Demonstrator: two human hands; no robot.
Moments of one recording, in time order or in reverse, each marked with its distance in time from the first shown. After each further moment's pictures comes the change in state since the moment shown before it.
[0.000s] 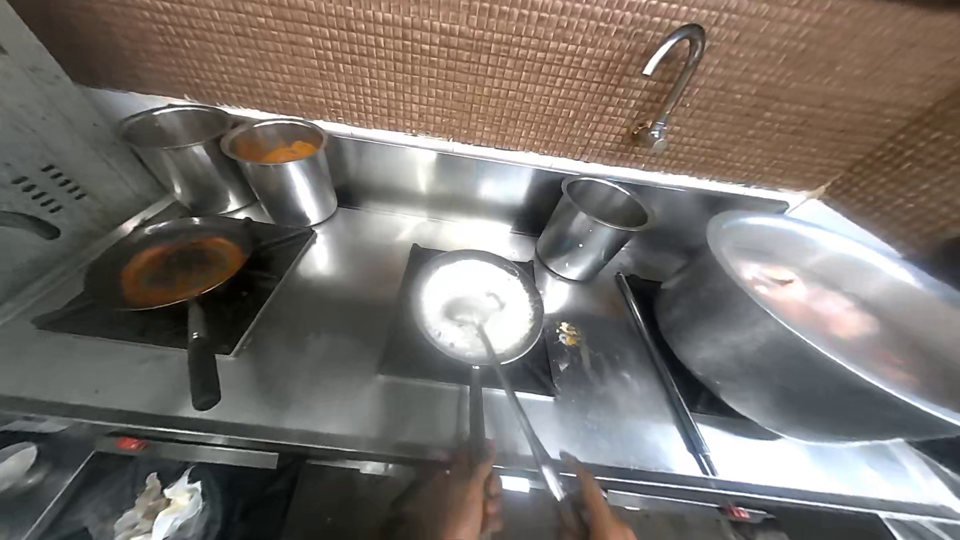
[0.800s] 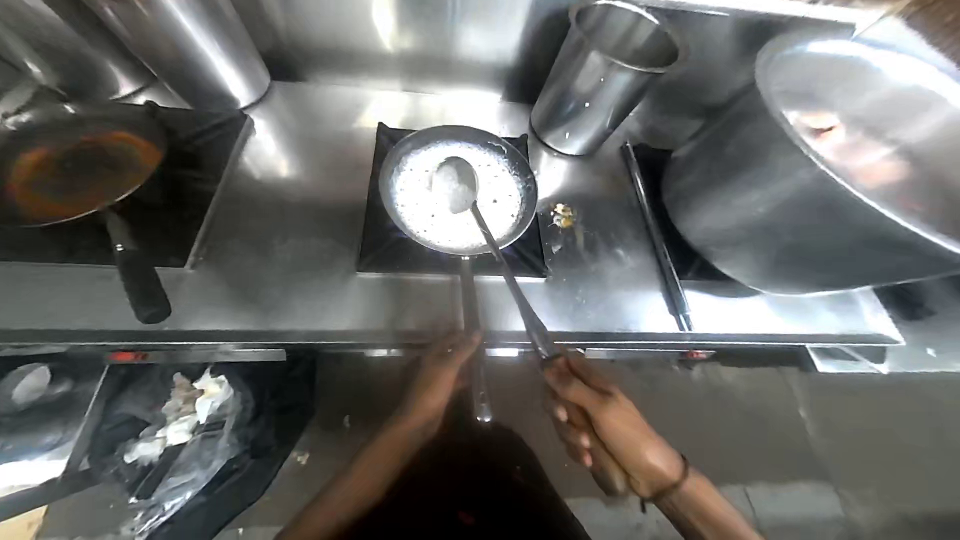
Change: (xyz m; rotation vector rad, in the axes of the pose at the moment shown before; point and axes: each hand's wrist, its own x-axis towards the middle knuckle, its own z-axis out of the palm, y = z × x) left_hand 0.004 0.009 -0.029 0.338 0.020 0.088; right_hand -0.001 -0.036 -0.030 0.973 -0.389 0.412
